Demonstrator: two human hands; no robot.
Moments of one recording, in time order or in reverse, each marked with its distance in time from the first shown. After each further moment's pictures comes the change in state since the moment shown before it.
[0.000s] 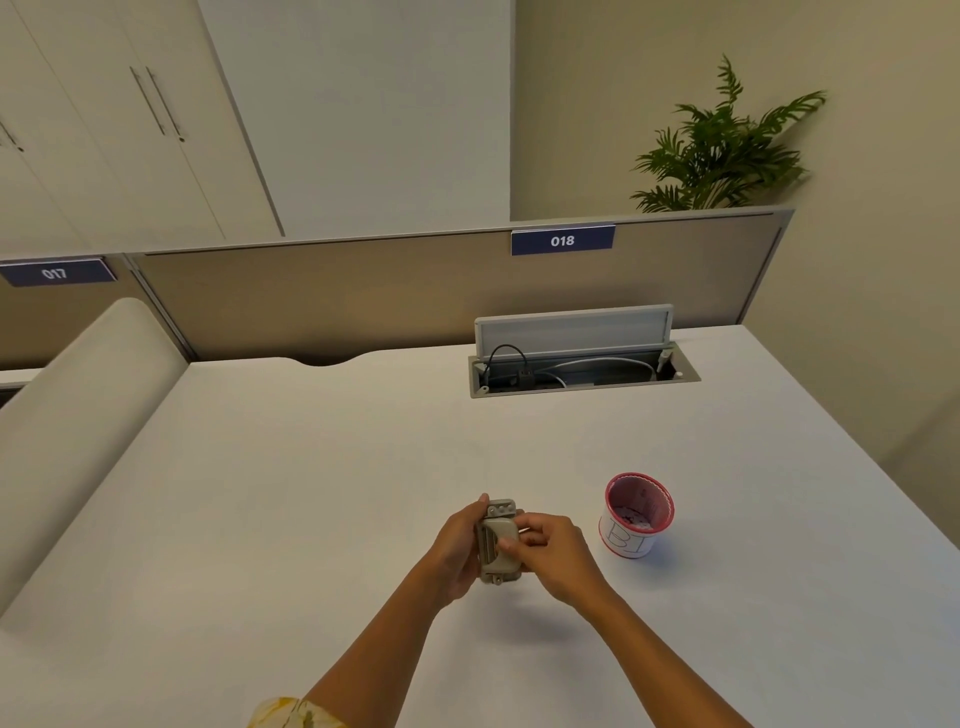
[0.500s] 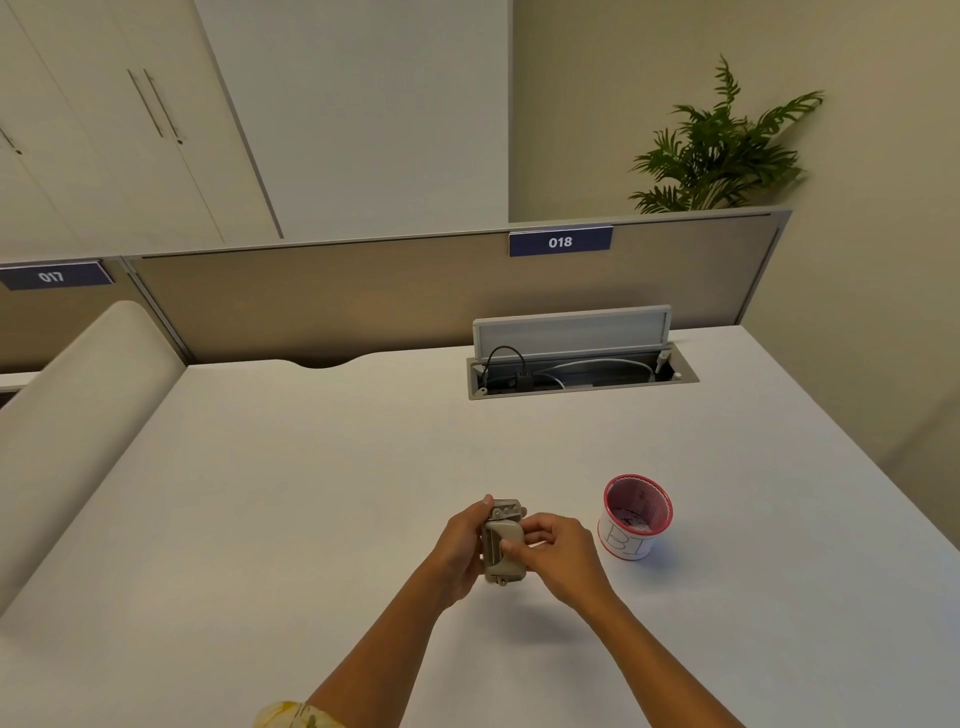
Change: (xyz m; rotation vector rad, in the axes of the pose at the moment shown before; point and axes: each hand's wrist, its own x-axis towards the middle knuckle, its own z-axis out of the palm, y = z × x) left_hand 0.004 -0.002 0.002 0.084 0.027 0.079; right_hand -0.002 0.000 -0.005 -0.097 0.123 0.009
